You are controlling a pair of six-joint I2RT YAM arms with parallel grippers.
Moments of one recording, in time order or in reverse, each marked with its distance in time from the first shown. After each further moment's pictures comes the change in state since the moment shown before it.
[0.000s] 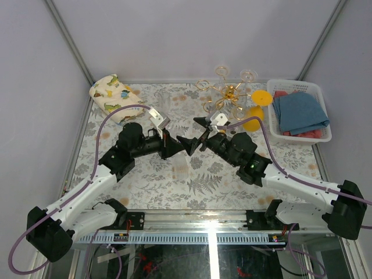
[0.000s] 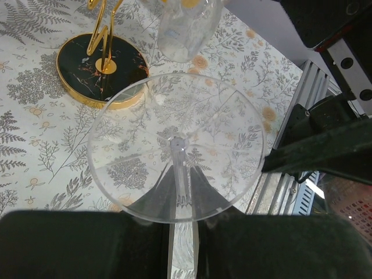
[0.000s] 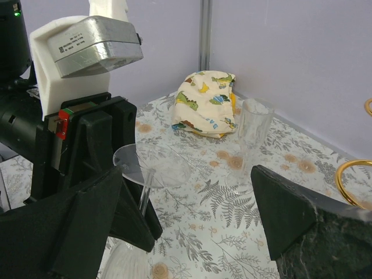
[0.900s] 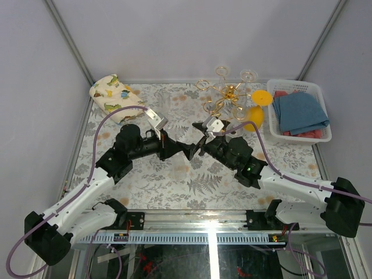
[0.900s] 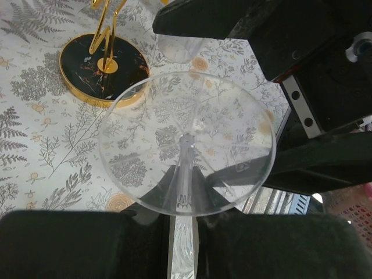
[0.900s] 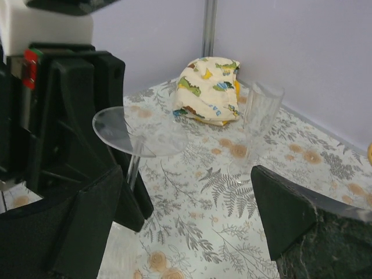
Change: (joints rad) left arm -0.002 -0.037 0.000 -0.032 -0.026 -0.027; right arm 0.015 0.036 -0.064 0.087 -0.006 -0.011
